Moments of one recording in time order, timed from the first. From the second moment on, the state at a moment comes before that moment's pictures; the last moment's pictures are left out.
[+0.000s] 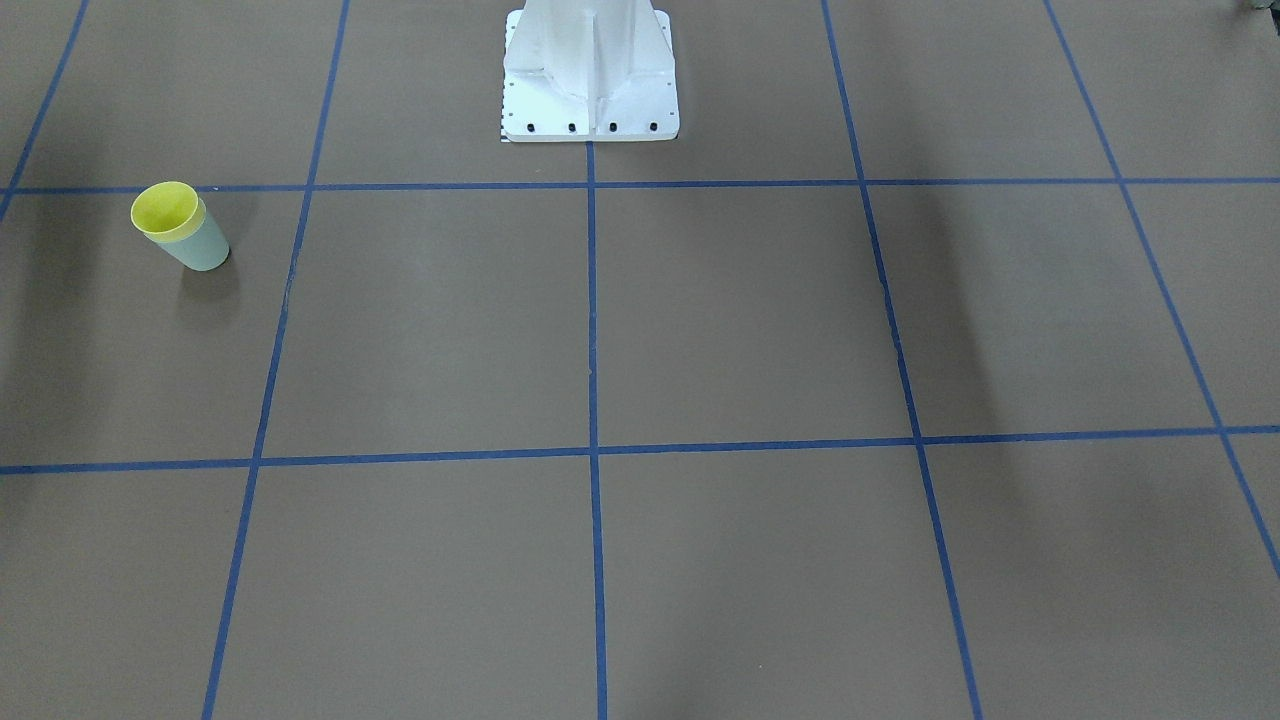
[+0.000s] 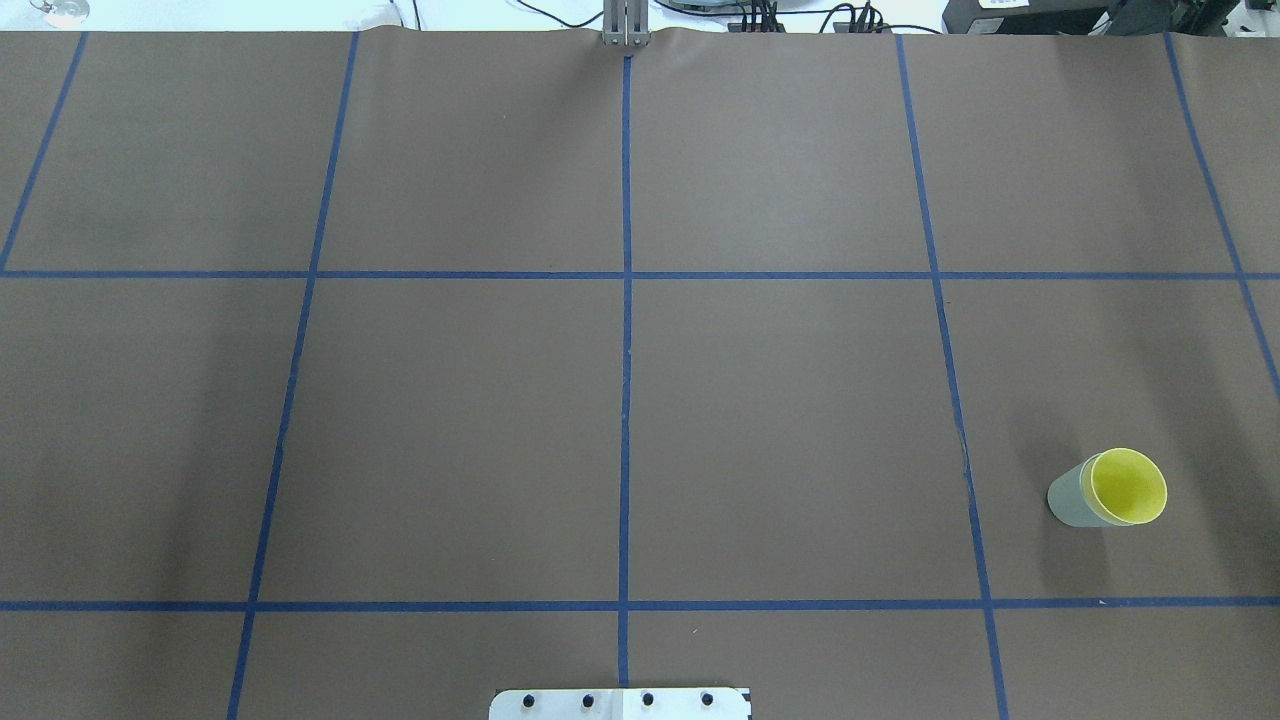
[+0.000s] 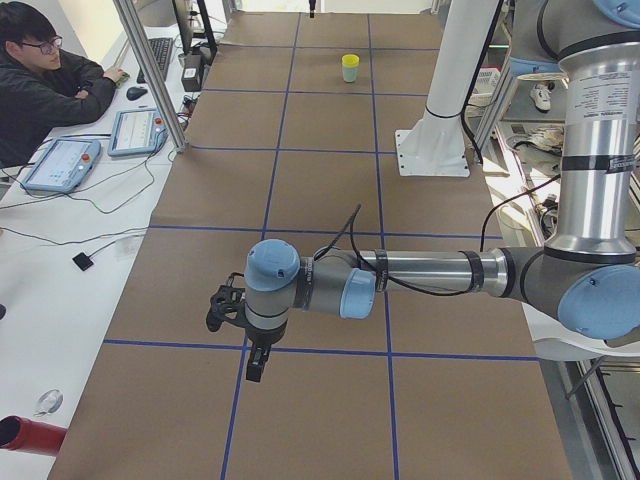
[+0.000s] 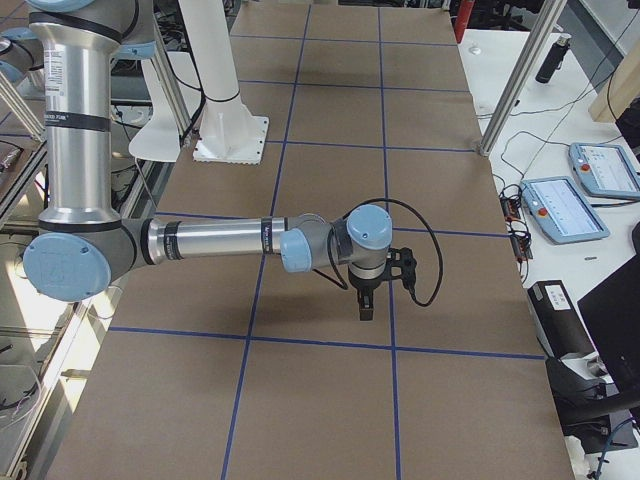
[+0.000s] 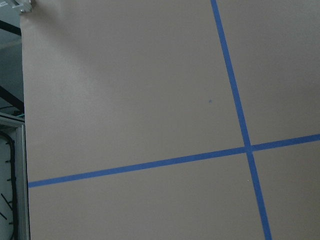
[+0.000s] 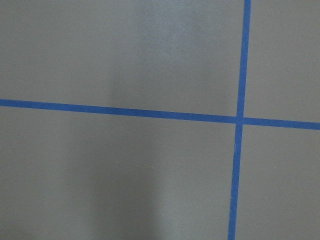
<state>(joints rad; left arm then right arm) -1.65 -1.52 -1.63 -1.70 -2.24 0.08 1.48 -1.63 1.69 -1.45 2.37 0.17</state>
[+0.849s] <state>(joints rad) -1.57 -1.49 -1.76 -1.58 -2.31 -0.03 1.50 -1.65 1.67 -1.50 2.44 0.16</state>
